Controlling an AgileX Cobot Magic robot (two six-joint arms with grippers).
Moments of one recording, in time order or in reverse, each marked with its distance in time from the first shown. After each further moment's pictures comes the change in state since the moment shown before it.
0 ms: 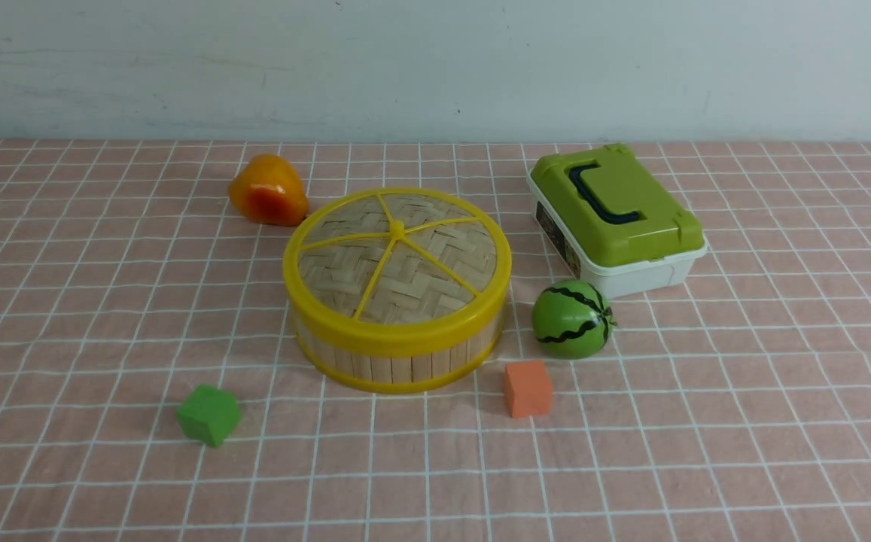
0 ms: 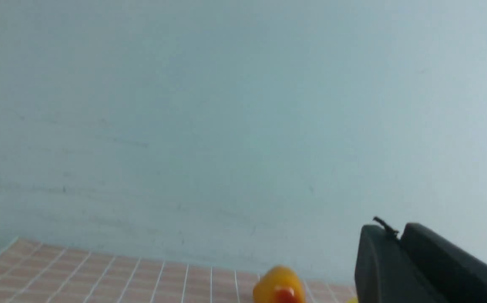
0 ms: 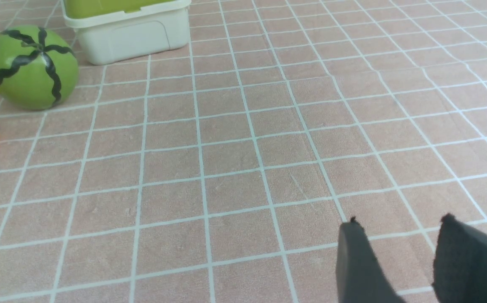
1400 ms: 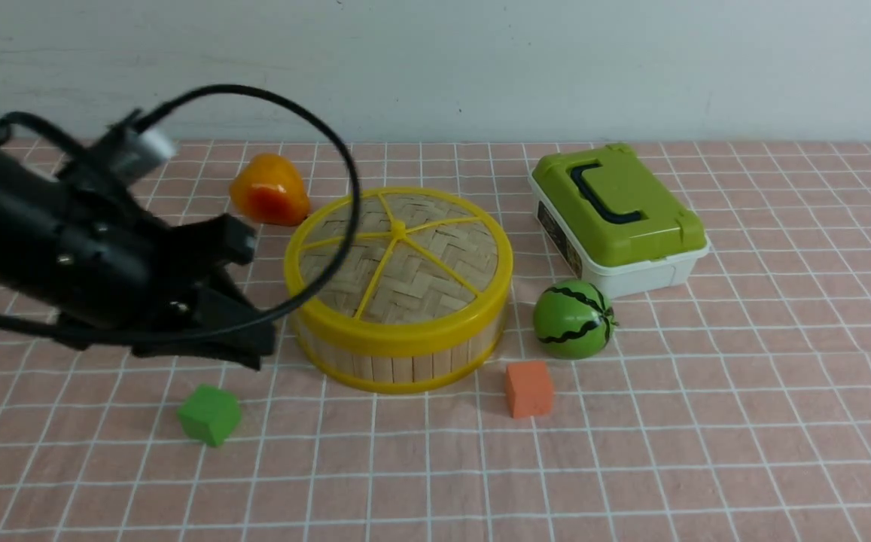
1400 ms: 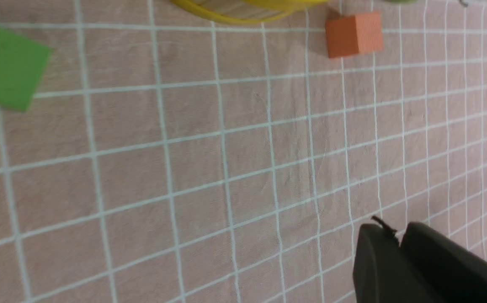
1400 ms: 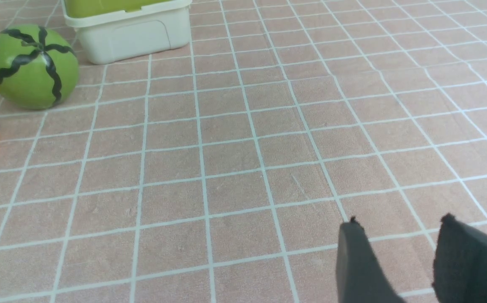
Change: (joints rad) right arm 0.000 0.000 0.000 0.001 0.000 0.000; left arm -0.129 1.461 -1.212 -0.556 1.400 0.195
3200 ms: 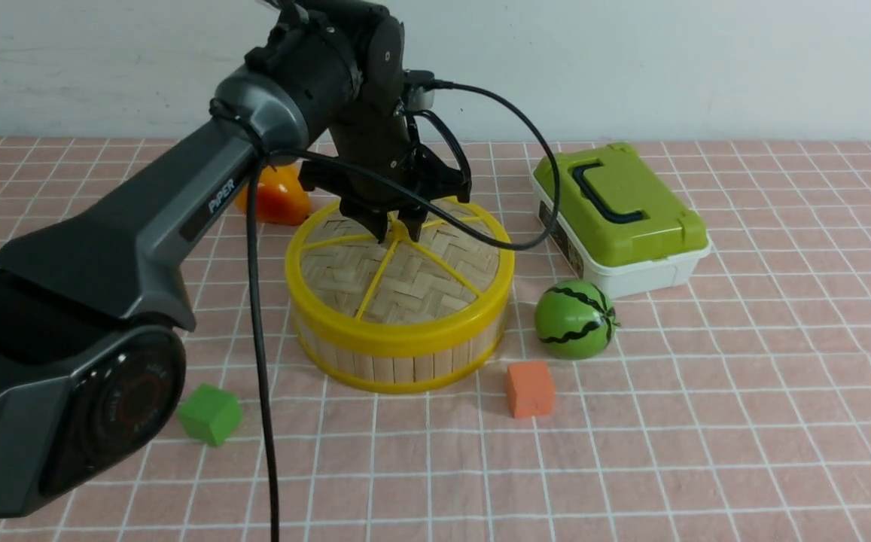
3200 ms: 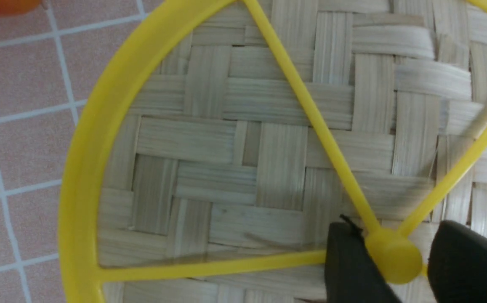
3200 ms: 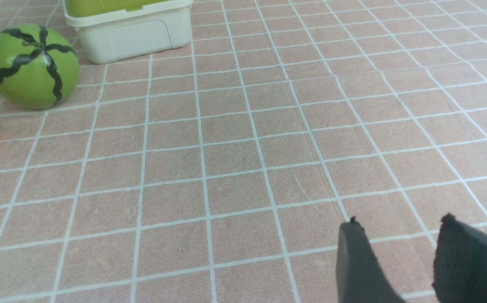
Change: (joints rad) right arm 0.000 0.000 0.000 -0.001 0.000 0.000; left arm -0.282 0.934 -1.259 0.695 0.198 -0.392
